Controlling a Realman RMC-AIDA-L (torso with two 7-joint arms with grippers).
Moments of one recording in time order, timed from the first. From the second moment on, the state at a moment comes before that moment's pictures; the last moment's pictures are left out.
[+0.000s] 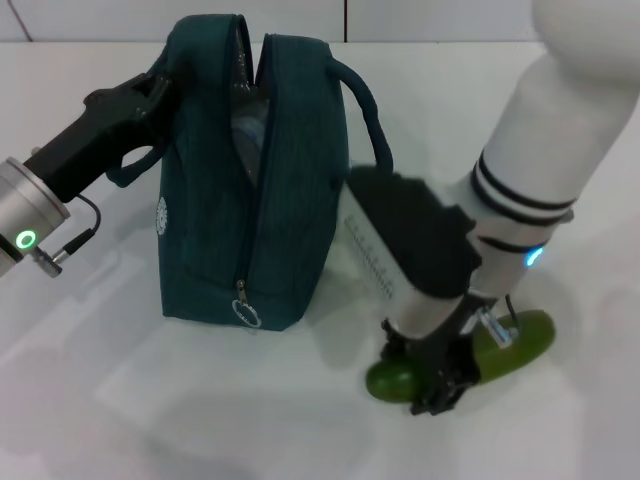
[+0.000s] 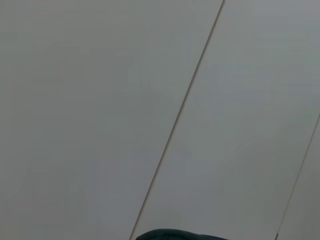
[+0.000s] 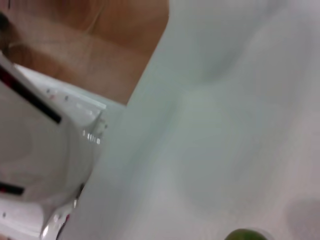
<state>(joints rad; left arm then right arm) -0.44 -2.09 0.81 0.35 1.22 1.36 -1.13 1.00 2.03 -1.95 -1.04 -2.14 -1.49 1.92</state>
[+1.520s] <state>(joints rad) -0.41 -2.08 0.82 0.38 1.23 1.48 -1.10 0.65 2.02 -1.23 -0.81 -1.11 -1.58 1.19</state>
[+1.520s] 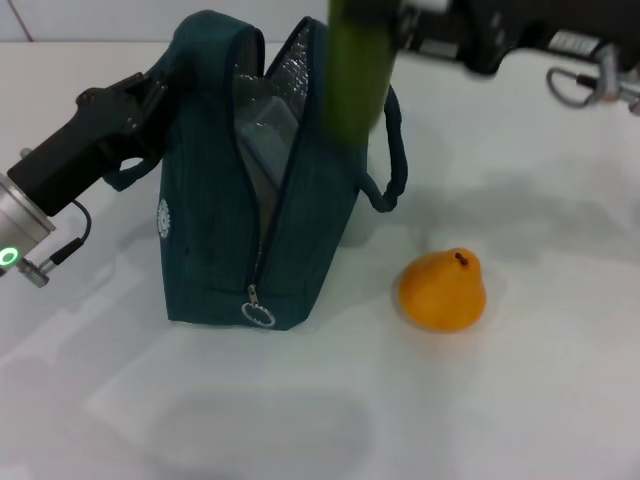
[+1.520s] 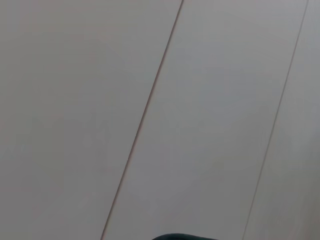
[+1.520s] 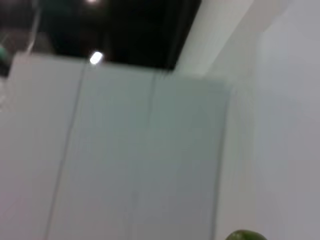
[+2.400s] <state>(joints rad) -0.40 -2.08 0.83 0.38 1.25 1.53 -1.02 0.83 2.03 -1.23 -0.40 -0.94 -1.54 1.08</state>
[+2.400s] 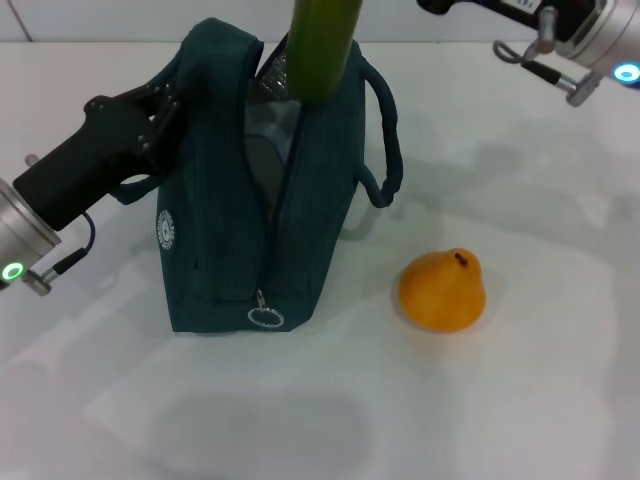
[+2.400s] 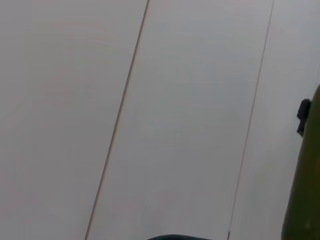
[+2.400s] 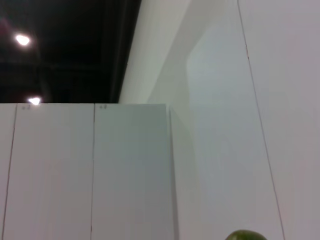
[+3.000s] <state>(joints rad) -0.41 -2.09 0.84 0.38 1.25 1.55 -0.99 0.88 2.03 -1.37 -0.30 -0.79 -1.50 1.04</state>
